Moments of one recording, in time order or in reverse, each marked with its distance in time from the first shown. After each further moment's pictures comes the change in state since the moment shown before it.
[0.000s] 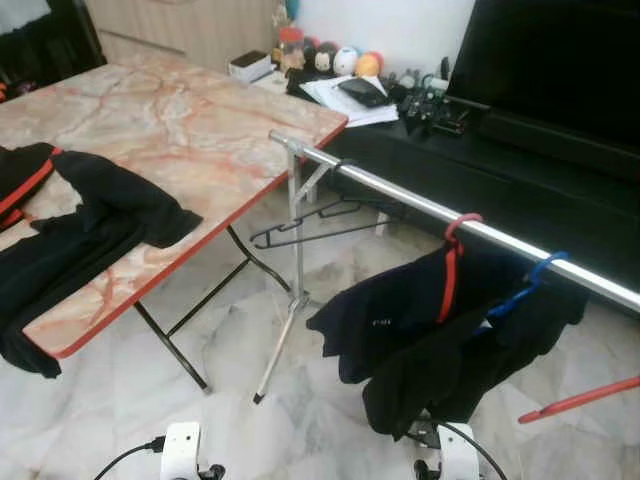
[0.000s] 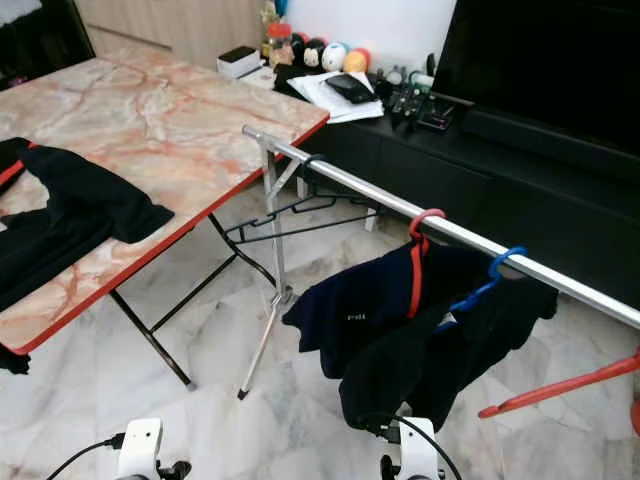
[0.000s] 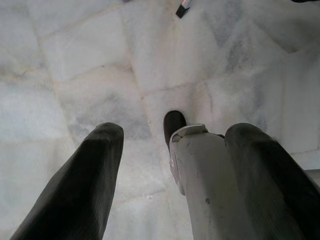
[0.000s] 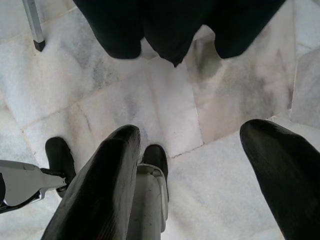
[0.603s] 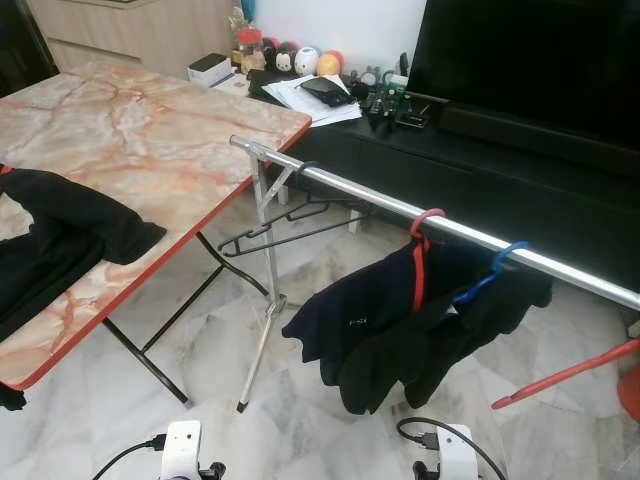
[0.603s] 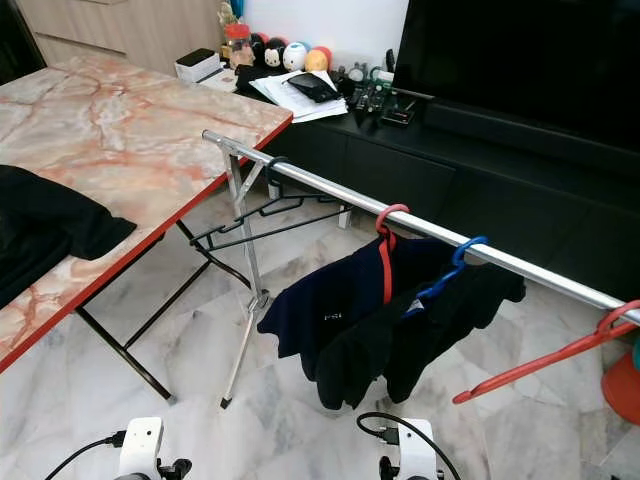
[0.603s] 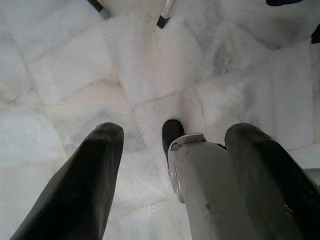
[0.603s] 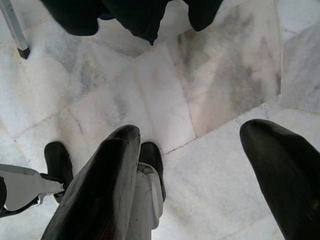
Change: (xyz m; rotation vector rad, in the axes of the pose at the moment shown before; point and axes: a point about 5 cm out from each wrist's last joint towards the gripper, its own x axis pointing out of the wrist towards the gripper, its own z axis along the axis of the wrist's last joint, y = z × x) left arm 0.000 -0.001 0.002 0.020 -0.012 -0.004; right arm 0.000 0.001 -0.001 -0.009 0.004 0.002
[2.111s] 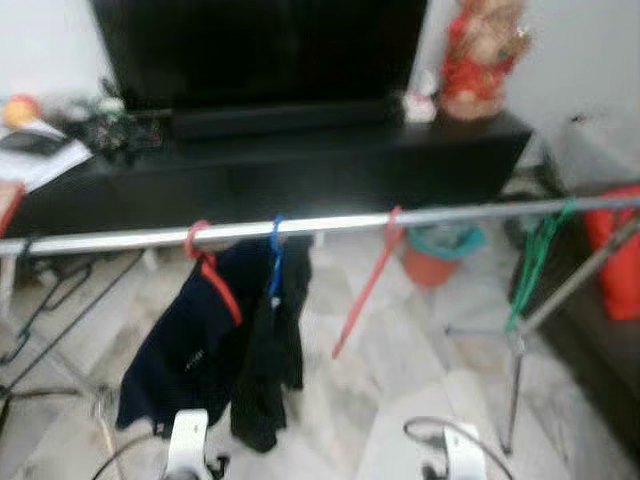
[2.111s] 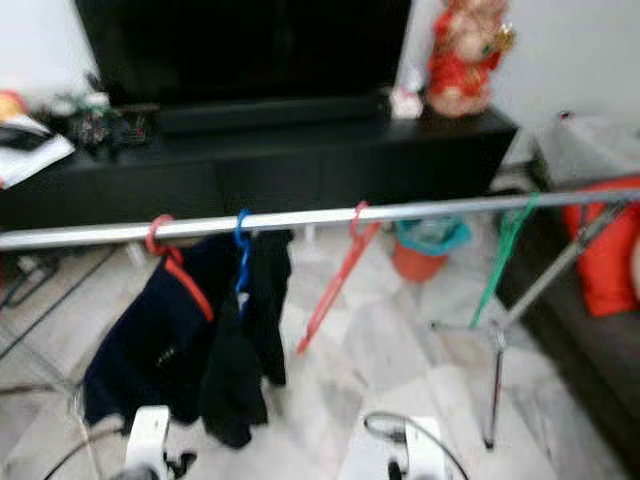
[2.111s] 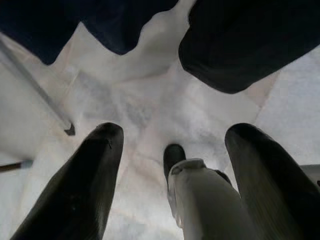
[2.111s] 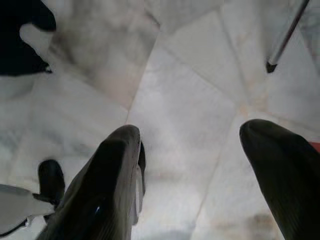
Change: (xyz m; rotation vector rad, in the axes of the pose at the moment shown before) left arm 0.001 0.000 0.005 0.021 -0.017 0.010; right arm 0.000 -0.002 0.003 -0.021 -0.002 0.007
